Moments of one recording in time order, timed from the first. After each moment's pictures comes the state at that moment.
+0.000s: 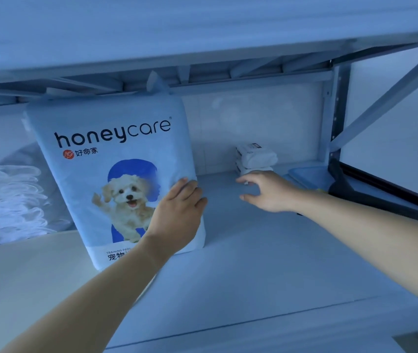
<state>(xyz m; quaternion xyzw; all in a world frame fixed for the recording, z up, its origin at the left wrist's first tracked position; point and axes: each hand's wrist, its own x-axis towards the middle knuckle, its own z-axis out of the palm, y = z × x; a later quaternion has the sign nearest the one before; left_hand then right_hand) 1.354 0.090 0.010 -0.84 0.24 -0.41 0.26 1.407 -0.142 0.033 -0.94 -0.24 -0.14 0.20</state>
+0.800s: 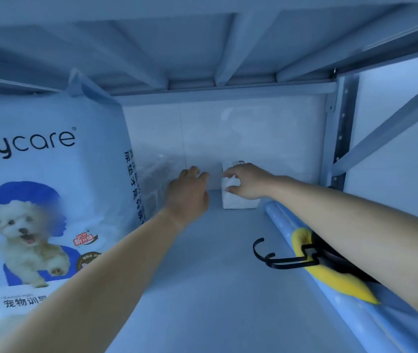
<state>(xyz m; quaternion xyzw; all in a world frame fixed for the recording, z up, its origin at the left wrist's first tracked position) 1.499 -0.023 0.038 -0.95 0.07 -0.31 0.03 1.555 -0.193 0.064 -0.95 -0.28 -0.12 0.12</state>
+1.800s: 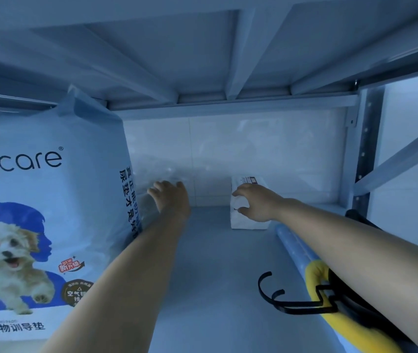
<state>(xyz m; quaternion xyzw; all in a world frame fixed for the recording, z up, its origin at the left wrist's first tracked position) 1.570 0.008 0.046 -0.95 -0.22 -0.19 0.10 1.604 -0.197 0.048 -0.94 -0.32 -0.12 0.08</state>
